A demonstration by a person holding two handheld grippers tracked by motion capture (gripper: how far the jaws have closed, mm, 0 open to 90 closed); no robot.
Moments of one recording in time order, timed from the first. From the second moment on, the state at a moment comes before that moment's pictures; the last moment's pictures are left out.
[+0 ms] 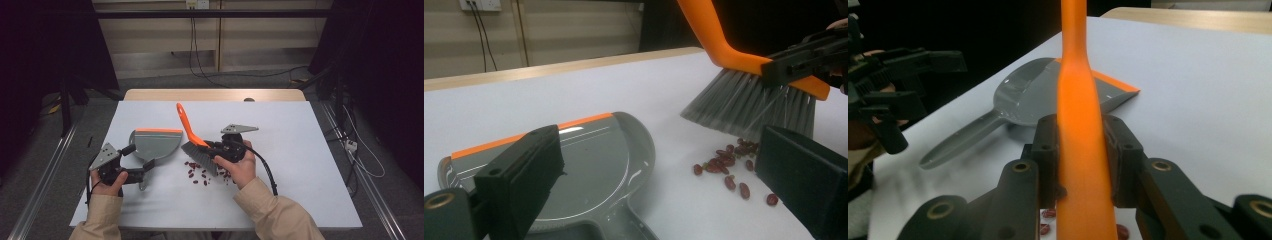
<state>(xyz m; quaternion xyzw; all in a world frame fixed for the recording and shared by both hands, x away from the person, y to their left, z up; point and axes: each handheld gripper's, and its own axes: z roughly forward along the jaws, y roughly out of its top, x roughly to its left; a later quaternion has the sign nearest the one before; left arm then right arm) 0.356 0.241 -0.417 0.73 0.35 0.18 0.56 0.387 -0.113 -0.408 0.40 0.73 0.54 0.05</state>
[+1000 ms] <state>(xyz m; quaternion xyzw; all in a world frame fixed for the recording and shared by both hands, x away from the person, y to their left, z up) 0.356 0.241 -0.416 0.73 0.35 0.18 0.56 0.369 -0.064 -0.439 0.46 0.73 0.51 0.00</state>
